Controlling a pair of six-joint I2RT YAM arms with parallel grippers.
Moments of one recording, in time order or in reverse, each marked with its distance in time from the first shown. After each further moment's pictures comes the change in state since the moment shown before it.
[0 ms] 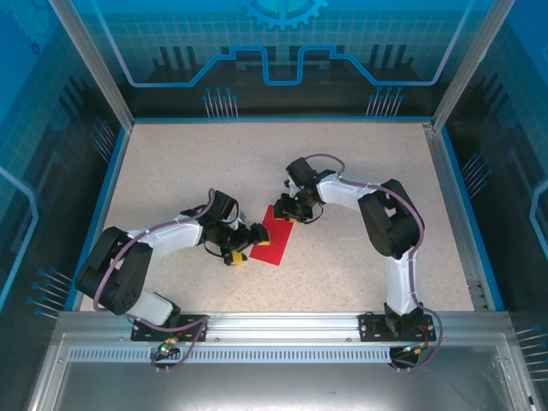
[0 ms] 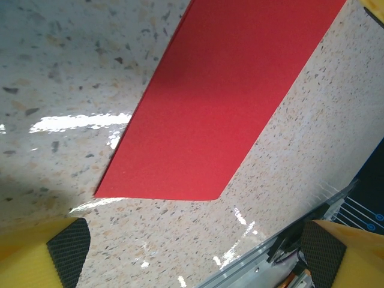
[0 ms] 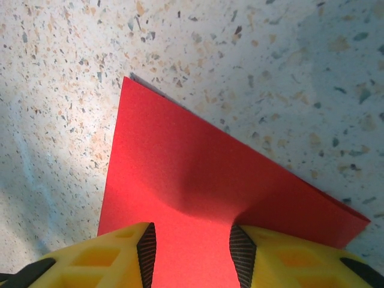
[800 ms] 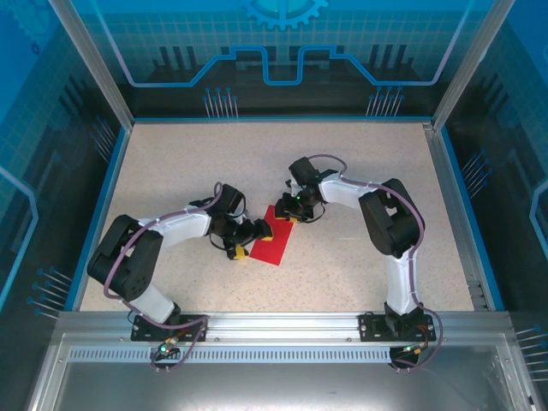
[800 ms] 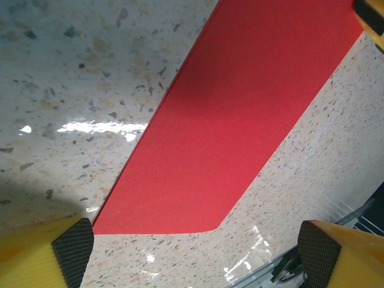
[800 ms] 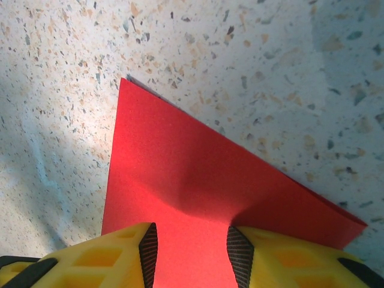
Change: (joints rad) left arm -0.018 0.098 0.109 -0.069 -0.063 -0.003; right arm -0.018 0.006 -0.008 0.011 -0.043 0.003
